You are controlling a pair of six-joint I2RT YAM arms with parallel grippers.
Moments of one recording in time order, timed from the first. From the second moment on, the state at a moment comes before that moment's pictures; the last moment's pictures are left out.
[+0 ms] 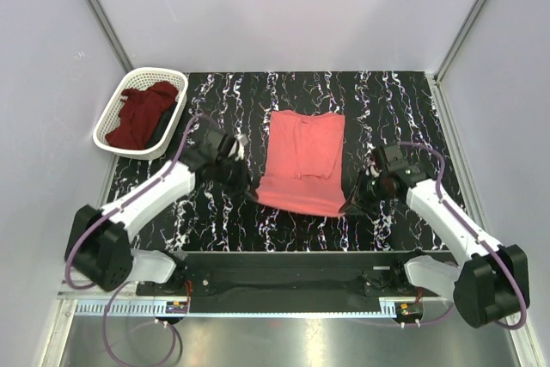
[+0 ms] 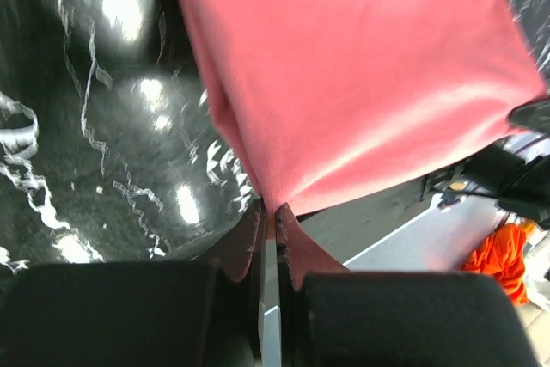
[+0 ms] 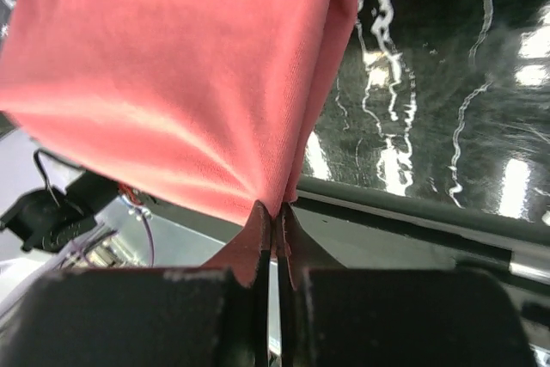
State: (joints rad) left arm -0.53 1.29 0.87 -0.64 0.38 -0.66; right arm 0.31 1.10 0.73 -0.80 -0.43 0.71
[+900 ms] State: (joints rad) left arm -0.31 2.26 2.02 -0.70 0.52 -0.53; right arm 0.12 2.18 2.00 -0.98 -0.33 0.46
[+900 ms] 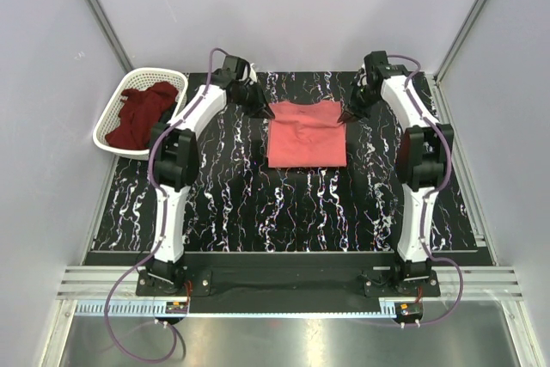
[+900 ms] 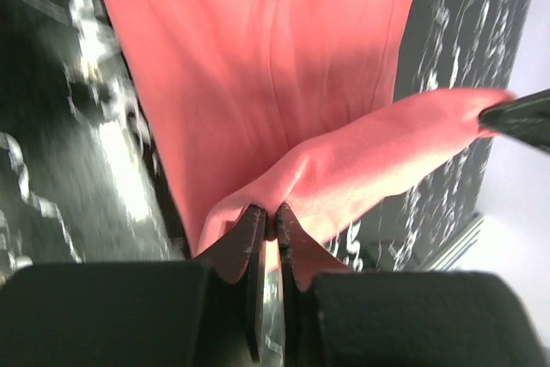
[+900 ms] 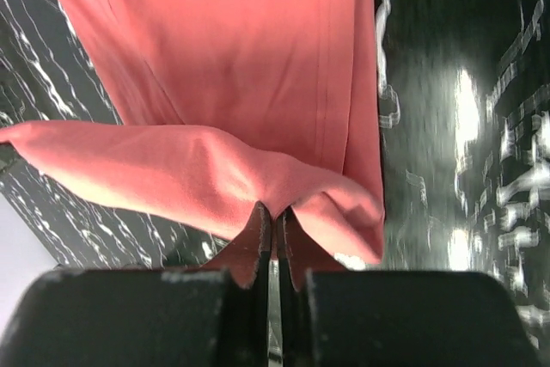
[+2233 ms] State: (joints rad) left arm -0.32 2.25 1.82 -0.29 0.48 -0.50; right arm 0.06 2.40 2.14 -0.76 -0.40 0.35
